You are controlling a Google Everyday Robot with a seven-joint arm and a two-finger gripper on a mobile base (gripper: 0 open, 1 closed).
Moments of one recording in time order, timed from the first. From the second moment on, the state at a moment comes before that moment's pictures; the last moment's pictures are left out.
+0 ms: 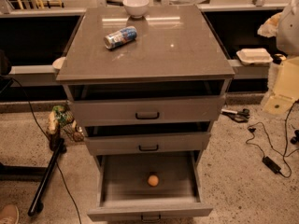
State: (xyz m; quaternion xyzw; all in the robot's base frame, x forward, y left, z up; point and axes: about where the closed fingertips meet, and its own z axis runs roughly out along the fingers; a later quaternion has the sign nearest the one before) arm 0.438 -0.214 0.987 -0.60 0.78 -0.05 0.18
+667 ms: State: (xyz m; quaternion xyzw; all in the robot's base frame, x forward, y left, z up) arm 0.441 -0.215 0.950 -0.59 0.78 -0.02 0.19
